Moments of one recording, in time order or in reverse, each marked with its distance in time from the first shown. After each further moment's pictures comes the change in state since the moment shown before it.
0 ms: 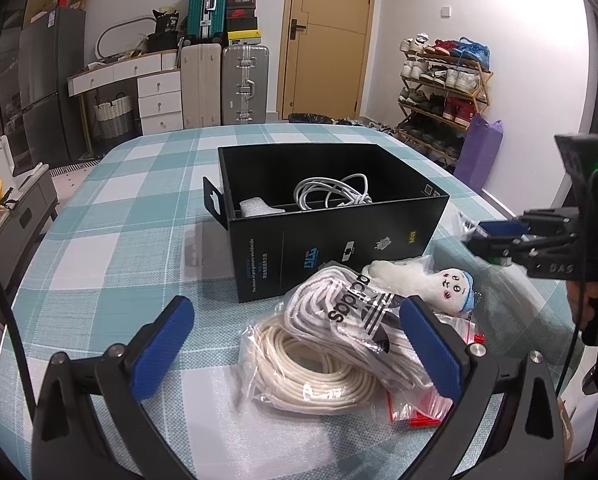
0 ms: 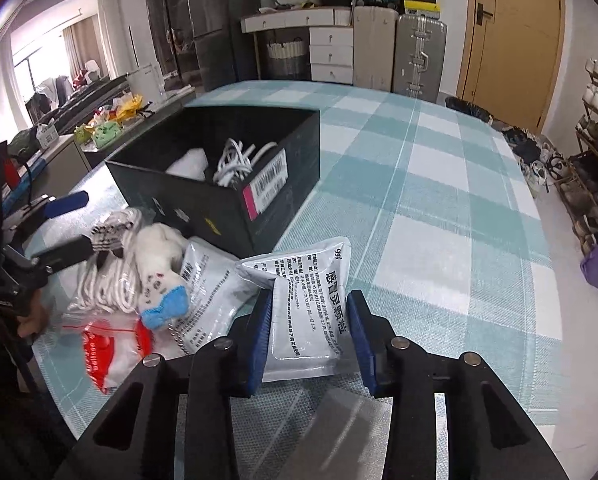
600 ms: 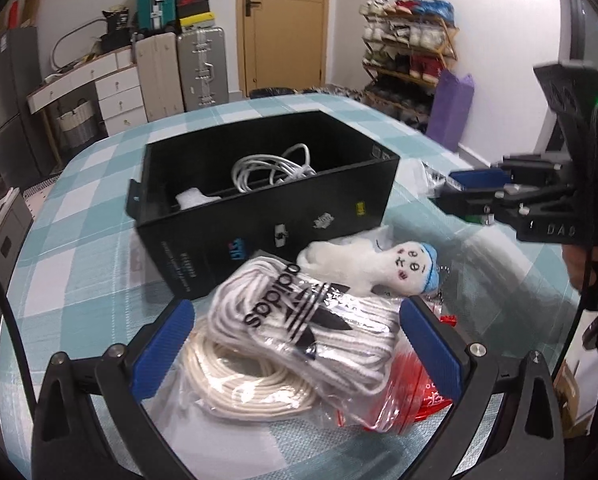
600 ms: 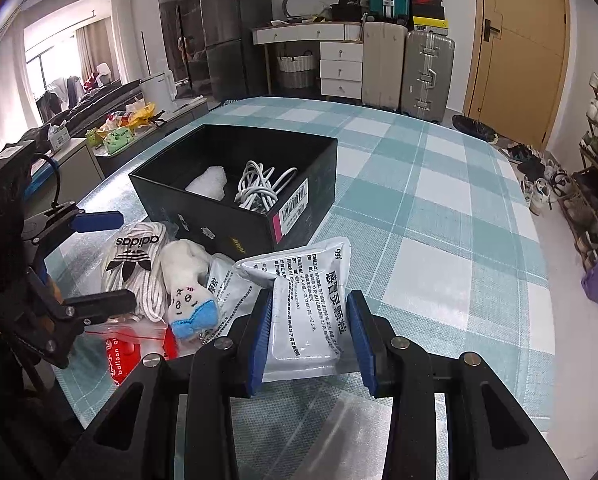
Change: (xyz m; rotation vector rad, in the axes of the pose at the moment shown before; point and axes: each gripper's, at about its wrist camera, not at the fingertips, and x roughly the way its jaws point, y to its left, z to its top) left arm 0.019 -0.043 0.006 0.151 0.120 -0.057; right arm -0.013 0.010 0.004 -0.021 -0.029 0.011
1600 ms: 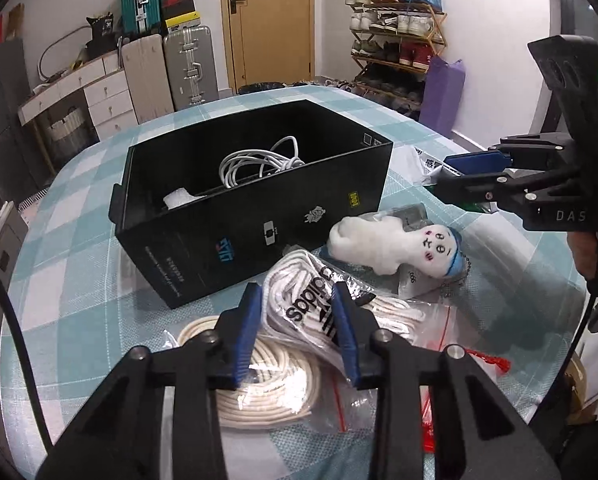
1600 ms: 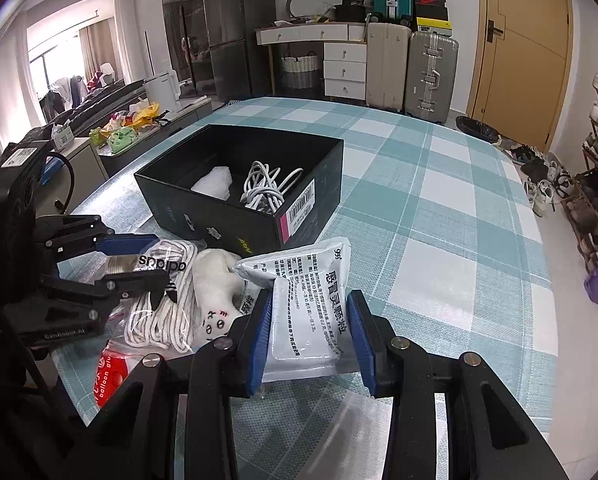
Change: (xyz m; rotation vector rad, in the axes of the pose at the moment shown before) left arm 0.002 -0.001 0.000 0.042 0.012 -0.021; right arm -0.001 0.003 0.000 -0.007 -0.003 0.014
